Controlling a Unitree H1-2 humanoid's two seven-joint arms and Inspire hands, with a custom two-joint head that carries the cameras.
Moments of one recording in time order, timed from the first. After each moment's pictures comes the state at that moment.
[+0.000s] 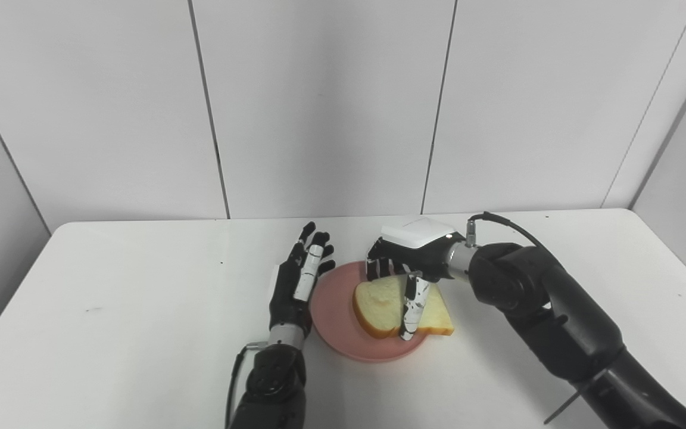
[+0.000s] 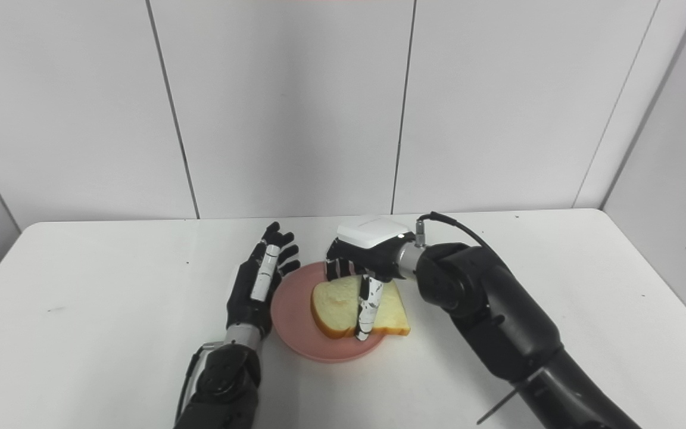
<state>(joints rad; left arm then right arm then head) -0.65 -0.23 0.03 0.83 -0.06 -0.26 0.08 -0.78 -0.47 0.42 0.09 -0.73 0.09 0.74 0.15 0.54</state>
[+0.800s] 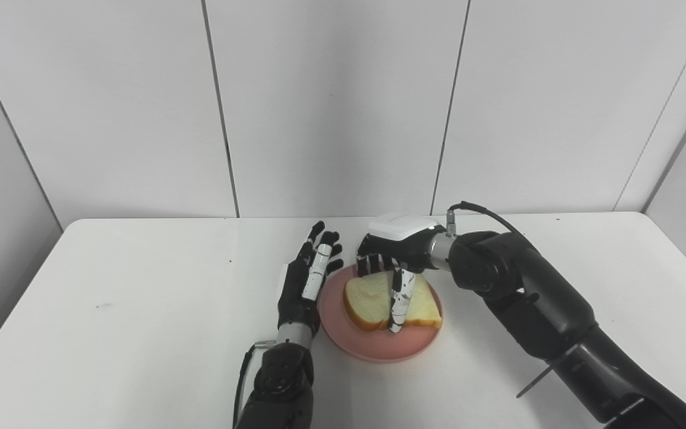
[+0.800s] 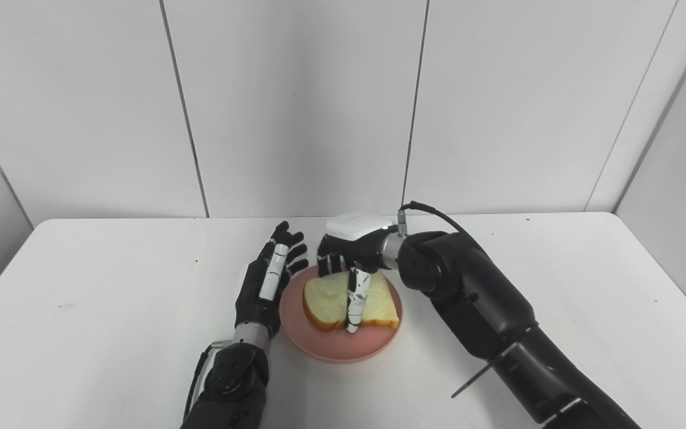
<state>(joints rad) -0.65 -0.23 0.04 0.84 -0.06 -0.28 0.08 -0.85 -0.40 0.48 0.23 -0.74 0.07 0.73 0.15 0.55</state>
